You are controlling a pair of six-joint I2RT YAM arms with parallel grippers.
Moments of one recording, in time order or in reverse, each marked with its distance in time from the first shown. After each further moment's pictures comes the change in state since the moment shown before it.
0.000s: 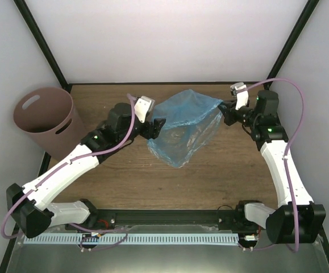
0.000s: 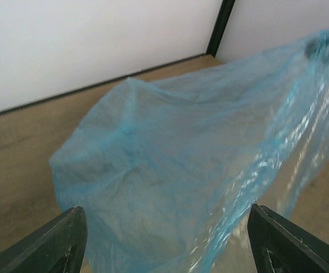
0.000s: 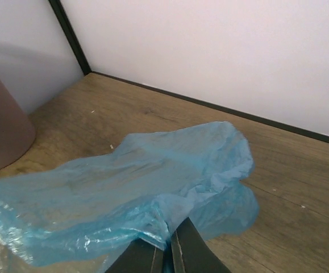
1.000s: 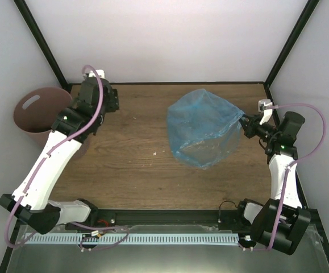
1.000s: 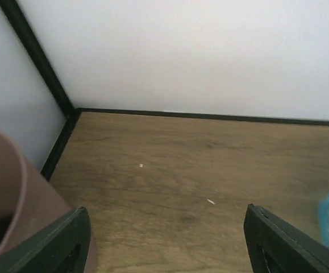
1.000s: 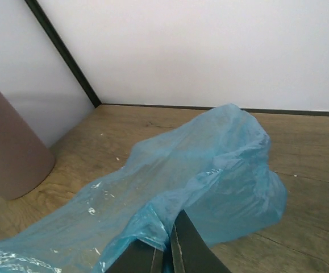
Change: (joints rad) left arm 0.197 0.027 0.411 -0.550 -0.536 -0.076; right arm -0.407 -0.082 -0.305 0.276 -0.394 0.131
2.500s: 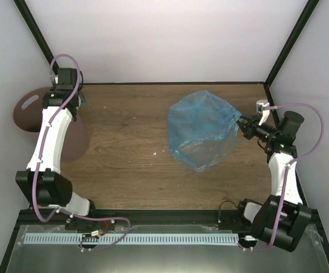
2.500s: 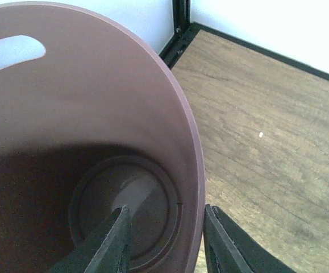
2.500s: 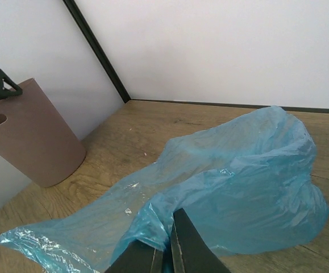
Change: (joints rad) left arm 0.516 0.220 0.056 -0.134 0.086 -0.100; right arm 0.000 0.031 -0.002 0.024 -0.137 0.011
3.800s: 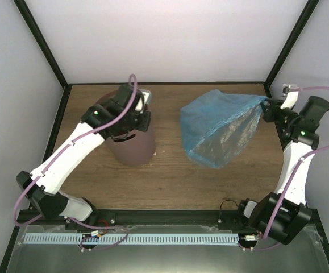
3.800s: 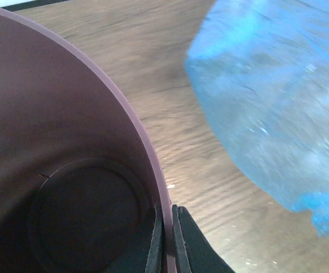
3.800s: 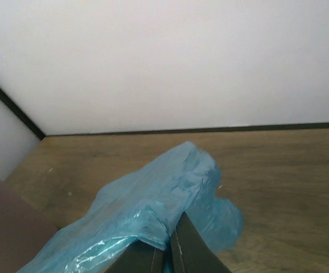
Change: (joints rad) left arm -0.618 -0.049 -0.007 -0.023 0.410 0.085; right arm -0.114 0.043 0.302 -0.291 0.246 -0.015
